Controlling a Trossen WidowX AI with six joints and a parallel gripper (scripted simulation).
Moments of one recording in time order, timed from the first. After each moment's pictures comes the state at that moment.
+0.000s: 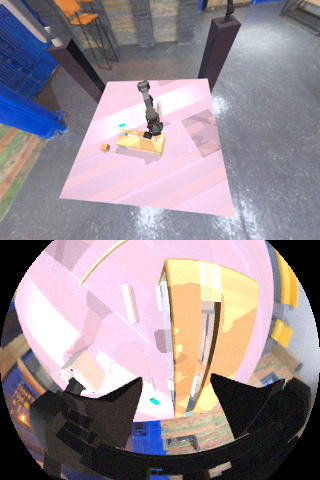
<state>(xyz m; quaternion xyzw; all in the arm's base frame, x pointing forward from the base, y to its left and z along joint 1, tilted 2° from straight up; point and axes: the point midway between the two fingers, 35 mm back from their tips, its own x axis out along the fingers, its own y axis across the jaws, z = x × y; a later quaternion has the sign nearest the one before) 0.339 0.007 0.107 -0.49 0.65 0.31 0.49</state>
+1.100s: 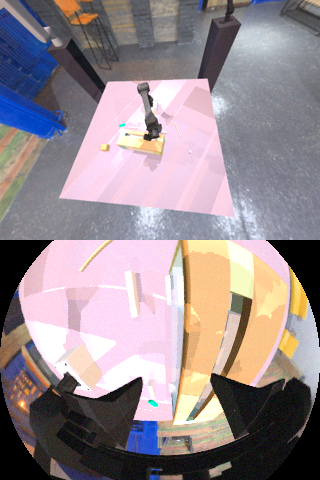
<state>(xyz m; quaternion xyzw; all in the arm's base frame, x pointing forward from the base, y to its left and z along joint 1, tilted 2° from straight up) 0.335 -0.005 0.075 -0.49 0.66 0.34 0.46</state>
